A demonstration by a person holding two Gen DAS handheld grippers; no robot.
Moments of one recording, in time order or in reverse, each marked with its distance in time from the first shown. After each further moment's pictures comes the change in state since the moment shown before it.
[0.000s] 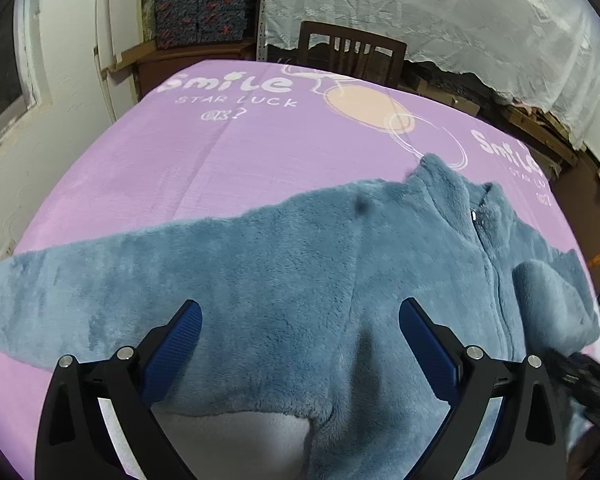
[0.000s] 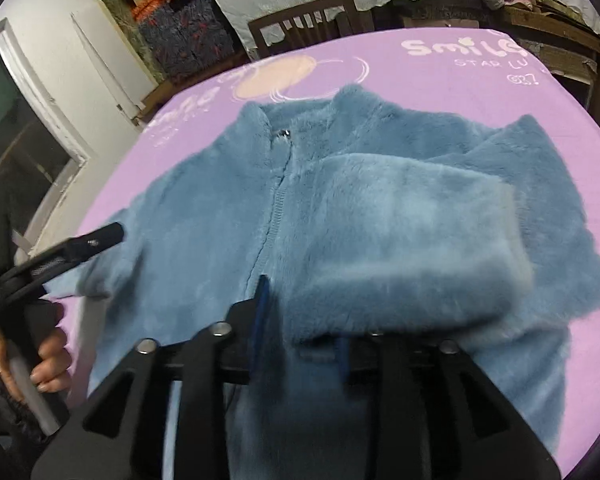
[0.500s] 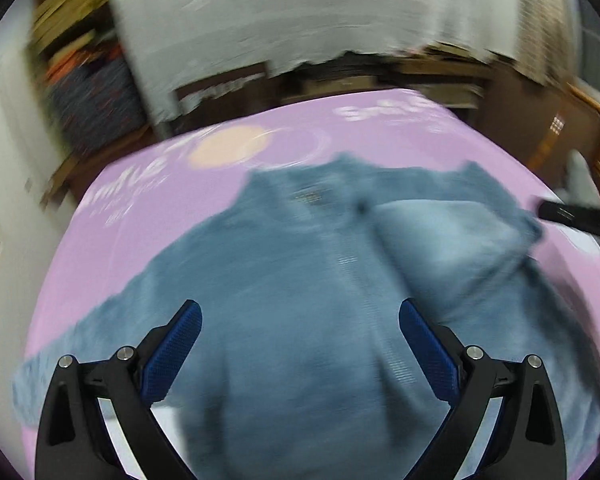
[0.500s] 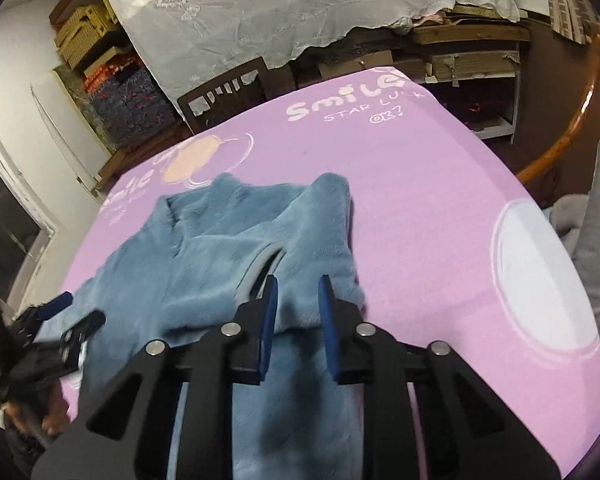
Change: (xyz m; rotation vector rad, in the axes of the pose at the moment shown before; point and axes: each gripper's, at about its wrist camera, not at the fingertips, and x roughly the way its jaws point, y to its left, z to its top) left arm -0.045 -0.147 -0.039 0.470 -0.124 -0.086; right arm -0.099 -0.089 0.005 0.149 -0.189 -0.169
